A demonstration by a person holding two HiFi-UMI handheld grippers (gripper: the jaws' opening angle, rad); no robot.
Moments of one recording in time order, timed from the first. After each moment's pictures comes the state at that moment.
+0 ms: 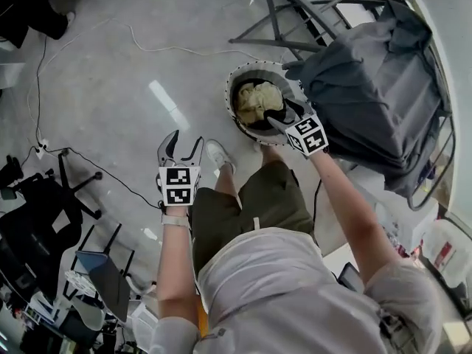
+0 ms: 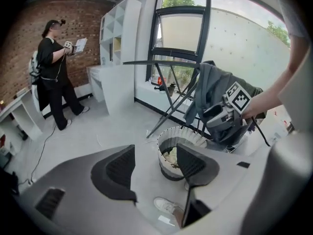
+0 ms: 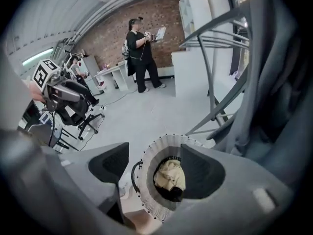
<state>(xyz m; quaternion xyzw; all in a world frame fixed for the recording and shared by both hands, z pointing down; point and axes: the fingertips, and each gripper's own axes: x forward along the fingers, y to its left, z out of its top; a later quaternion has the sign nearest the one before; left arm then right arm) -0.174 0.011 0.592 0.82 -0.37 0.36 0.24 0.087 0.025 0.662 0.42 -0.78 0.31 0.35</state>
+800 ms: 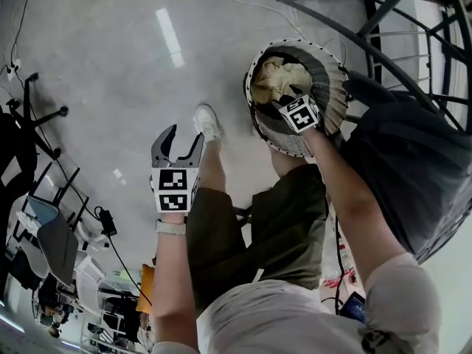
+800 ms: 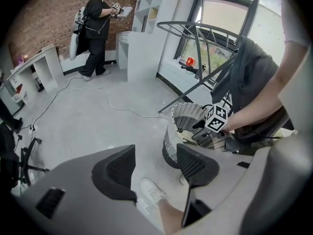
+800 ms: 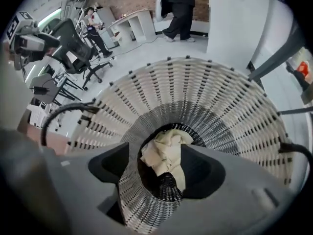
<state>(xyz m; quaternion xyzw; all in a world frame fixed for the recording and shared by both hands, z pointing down) -0.202 0.064 0.777 0.71 -0.45 0.38 0.39 0.063 0.025 0.982 0.22 -0.75 0.32 0.54</state>
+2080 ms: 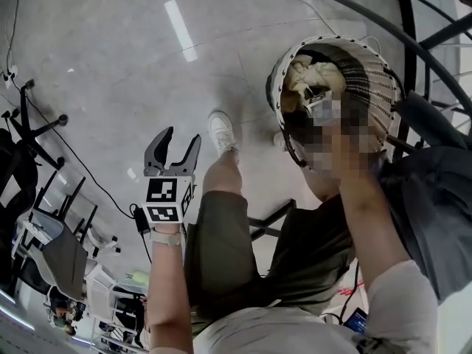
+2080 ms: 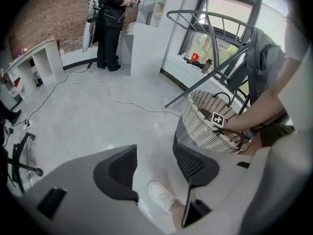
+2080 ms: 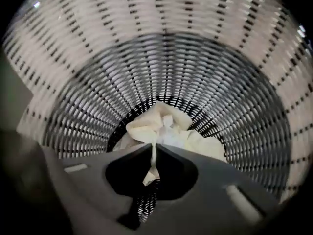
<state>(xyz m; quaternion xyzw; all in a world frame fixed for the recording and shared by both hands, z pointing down) -0.252 0.058 0.894 0.71 -0.46 0.37 0.39 0.093 0.022 1.149 0.27 -0.70 0.32 0.58</state>
